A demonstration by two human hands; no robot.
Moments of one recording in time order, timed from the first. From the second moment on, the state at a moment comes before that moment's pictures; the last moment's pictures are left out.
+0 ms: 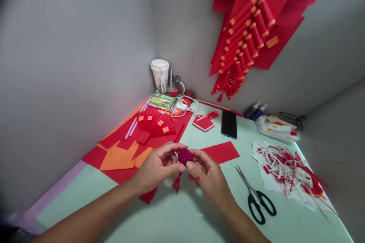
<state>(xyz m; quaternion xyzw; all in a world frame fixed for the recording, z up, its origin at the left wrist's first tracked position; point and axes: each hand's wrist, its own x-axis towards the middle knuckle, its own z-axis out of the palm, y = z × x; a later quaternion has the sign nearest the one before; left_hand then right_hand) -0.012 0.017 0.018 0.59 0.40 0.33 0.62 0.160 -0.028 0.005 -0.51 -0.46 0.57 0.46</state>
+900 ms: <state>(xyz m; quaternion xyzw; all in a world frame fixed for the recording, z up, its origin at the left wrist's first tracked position) -0.017 0.022 0.018 0.55 0.39 0.34 0.65 0.165 -0.022 0.007 -0.53 -0.42 0.57 0.46</state>
